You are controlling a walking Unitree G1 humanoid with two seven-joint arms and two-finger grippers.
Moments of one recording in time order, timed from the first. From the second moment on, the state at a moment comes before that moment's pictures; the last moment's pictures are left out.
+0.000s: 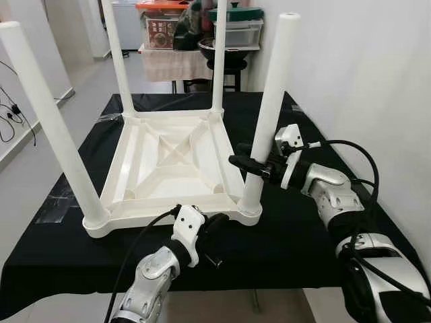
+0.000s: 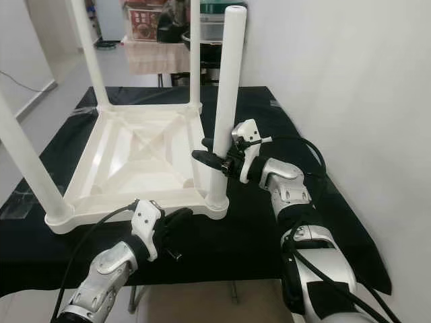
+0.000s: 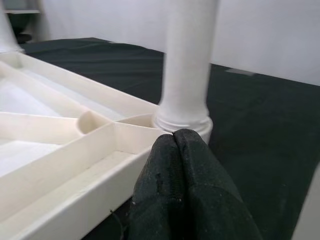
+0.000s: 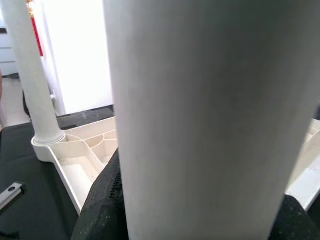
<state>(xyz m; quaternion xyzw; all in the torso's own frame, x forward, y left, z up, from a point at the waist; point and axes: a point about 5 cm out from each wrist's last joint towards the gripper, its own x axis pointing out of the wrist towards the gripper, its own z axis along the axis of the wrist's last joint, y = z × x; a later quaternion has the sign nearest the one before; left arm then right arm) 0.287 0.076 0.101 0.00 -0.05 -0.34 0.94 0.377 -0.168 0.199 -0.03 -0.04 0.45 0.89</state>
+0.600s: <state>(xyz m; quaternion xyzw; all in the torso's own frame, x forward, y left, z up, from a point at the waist) 0.288 0.082 0.100 -0.01 -0.05 -0.33 0.94 0.367 -0.079 0.165 0.00 -0.05 0.20 0.98</state>
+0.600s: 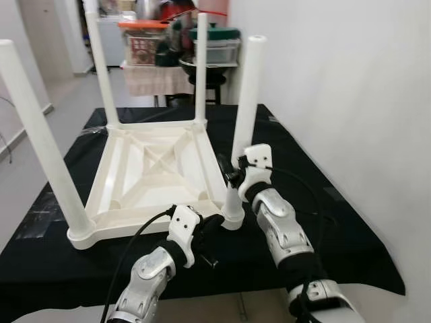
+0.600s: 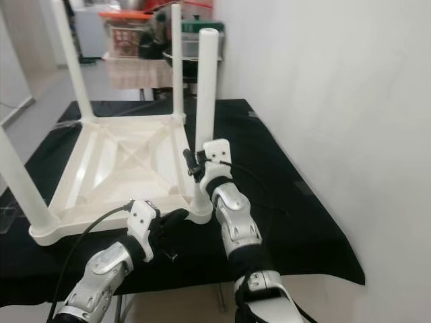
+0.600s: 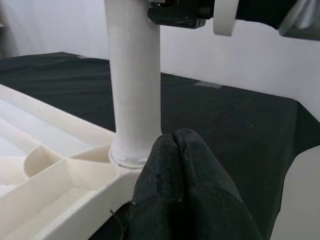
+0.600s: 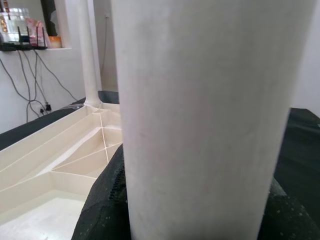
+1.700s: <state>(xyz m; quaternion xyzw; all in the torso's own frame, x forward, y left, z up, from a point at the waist) 0.276 0.081 0.101 -0.02 -0.06 -0.34 0.94 0.380 -0.122 0.177 -0.05 0.03 0.49 0.87</state>
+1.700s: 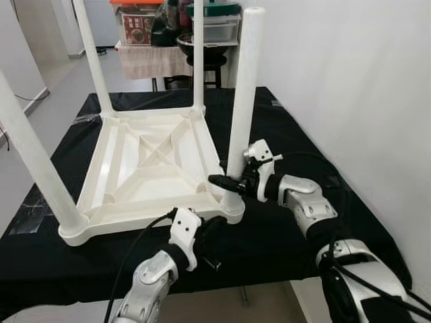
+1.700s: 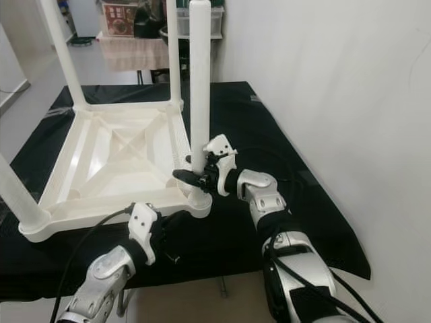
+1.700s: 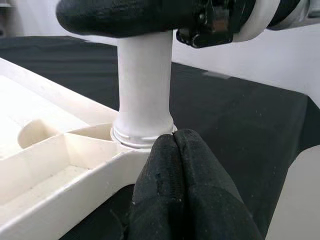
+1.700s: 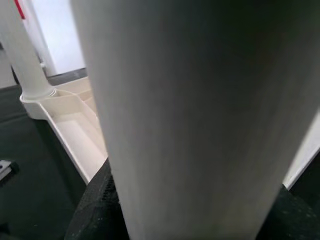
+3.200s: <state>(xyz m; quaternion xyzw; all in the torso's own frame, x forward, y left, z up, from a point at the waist) 0.269 0.086 0.100 -0.02 -0.04 -0.33 0.94 0.358 -0.122 0.168 -0.09 0.01 0.48 0.87</state>
